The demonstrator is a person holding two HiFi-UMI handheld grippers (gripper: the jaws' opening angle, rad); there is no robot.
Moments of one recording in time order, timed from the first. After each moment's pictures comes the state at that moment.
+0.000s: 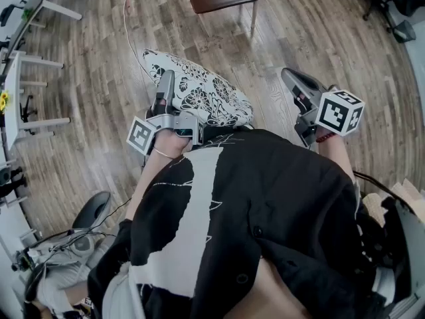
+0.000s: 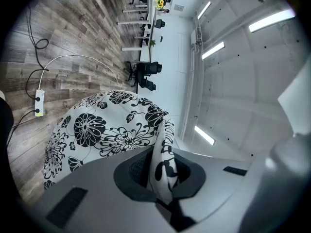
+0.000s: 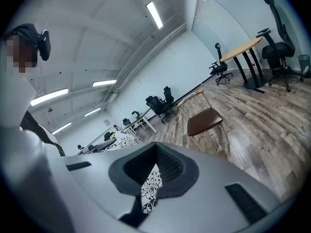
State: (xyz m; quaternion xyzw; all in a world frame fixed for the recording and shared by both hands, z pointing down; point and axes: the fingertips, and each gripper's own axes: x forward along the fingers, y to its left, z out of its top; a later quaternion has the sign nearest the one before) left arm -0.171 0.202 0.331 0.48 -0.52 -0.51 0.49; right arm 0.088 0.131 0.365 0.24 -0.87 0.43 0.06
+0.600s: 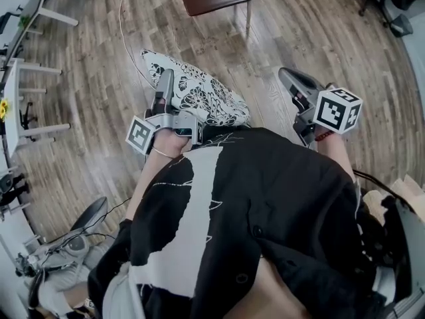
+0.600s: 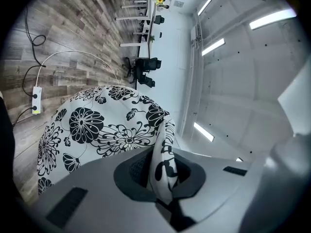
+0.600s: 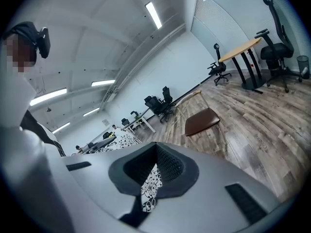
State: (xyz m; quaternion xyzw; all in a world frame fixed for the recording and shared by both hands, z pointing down) left arm -0.162 0.190 0.329 0.49 -0.51 -0.51 0.49; right arm 0.103 0.129 0.370 0.24 -0.87 0.43 0.07
